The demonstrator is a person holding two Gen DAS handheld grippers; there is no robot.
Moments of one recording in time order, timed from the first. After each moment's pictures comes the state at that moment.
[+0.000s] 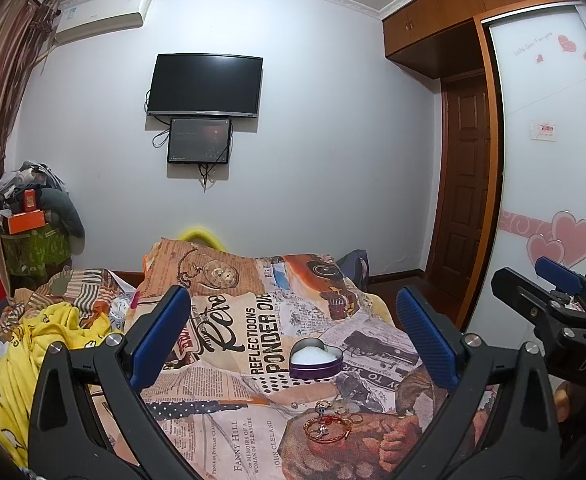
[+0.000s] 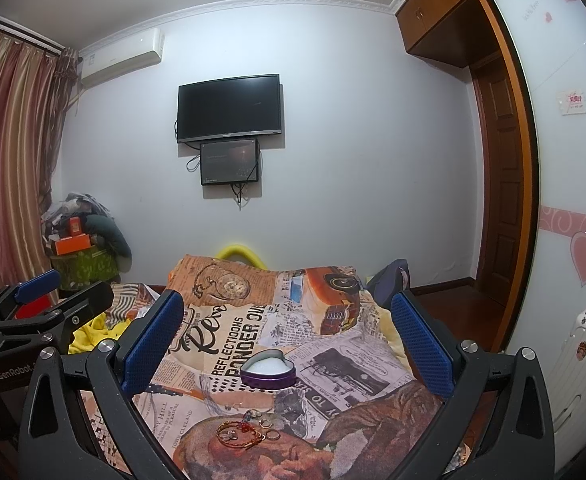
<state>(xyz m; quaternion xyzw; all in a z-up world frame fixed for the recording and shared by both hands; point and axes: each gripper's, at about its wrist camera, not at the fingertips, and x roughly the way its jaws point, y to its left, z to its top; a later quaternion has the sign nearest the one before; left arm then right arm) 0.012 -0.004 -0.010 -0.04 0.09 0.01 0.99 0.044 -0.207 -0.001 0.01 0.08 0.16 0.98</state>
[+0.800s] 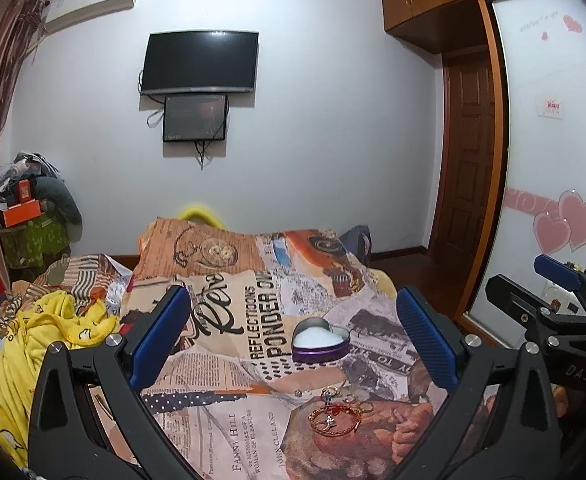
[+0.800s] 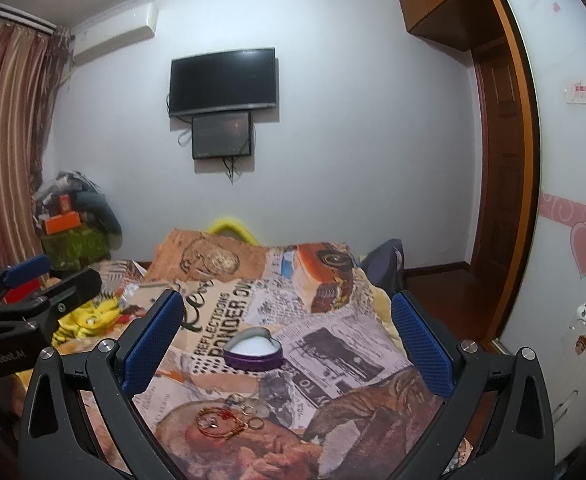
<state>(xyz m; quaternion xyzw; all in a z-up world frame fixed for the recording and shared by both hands) 0.049 -0.001 -0.032 -0.03 0.14 0.00 0.99 0.074 -0.207 -0.024 -0.01 0.13 0.14 0.98</state>
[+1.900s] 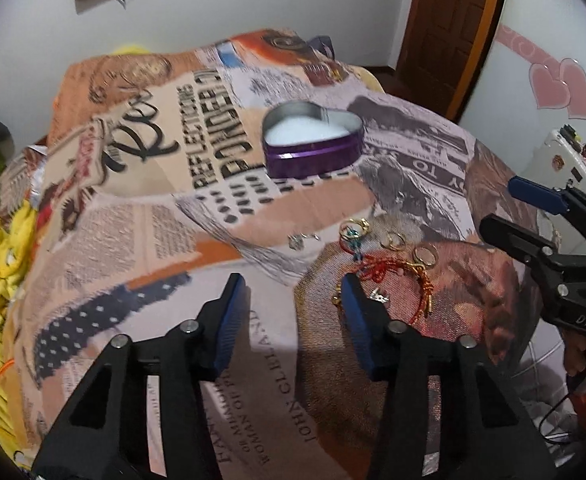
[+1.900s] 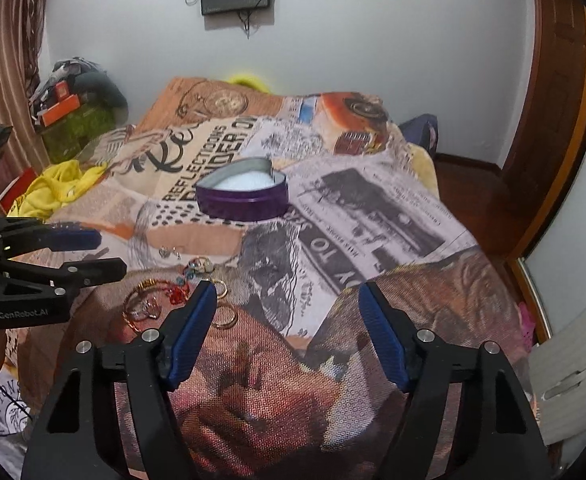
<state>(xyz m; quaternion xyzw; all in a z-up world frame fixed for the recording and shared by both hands) 0.173 0.000 -0.198 0.02 0.47 -0.10 0.88 0.152 -0.198 -0.148 -0.06 0.37 0.19 0.91</state>
